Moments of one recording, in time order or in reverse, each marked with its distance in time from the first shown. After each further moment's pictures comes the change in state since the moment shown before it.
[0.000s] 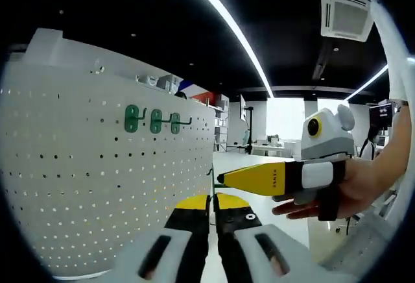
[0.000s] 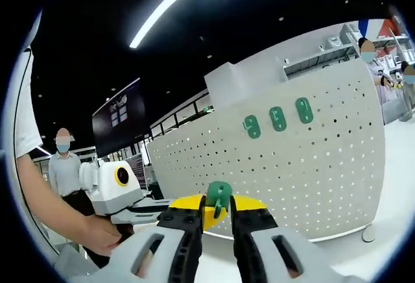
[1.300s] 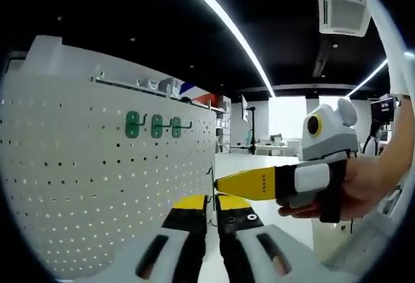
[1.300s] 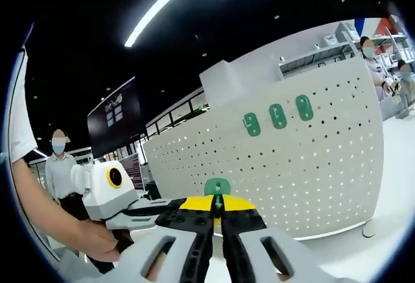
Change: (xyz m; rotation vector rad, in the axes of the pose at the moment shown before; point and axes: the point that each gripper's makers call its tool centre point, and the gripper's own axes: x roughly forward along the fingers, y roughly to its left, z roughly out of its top) left arm -0.001 0.001 0.004 0.032 -0.003 0.023; right arm 0.003 0.002 -0.002 0.013 0.014 -0.041
